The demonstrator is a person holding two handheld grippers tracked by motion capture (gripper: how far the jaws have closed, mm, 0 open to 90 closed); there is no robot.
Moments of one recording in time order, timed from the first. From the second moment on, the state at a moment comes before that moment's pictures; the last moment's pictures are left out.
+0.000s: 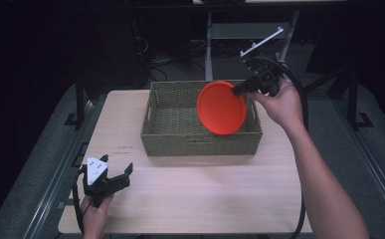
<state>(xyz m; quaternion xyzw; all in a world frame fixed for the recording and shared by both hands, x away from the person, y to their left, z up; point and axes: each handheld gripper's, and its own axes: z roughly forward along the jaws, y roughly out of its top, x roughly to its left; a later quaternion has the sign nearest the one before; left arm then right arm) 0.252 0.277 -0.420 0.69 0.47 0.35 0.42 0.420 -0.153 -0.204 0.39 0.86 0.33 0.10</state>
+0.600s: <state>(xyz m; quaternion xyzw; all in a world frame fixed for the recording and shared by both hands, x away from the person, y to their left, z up) 0.253 0.278 -0.421 0.69 0.47 0.35 0.42 0.445 -0.163 -0.219 0.43 0.84 0.32 0.09</state>
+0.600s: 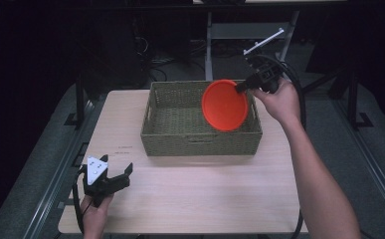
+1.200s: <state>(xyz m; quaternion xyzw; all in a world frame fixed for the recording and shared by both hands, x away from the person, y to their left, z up) 0.252 0.278 -0.421 0.69 0.47 0.35 0.42 0.467 -0.160 -0.246 0.46 0.83 0.30 0.09</state>
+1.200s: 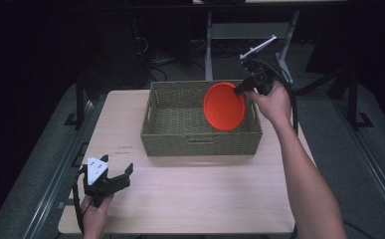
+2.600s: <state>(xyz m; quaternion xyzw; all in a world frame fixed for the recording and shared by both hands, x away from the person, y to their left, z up) 0.252 0.278 -0.421 0.69 0.47 0.35 0.42 0.497 -0.144 -0.314 0.49 0.82 0.27 0.07</state>
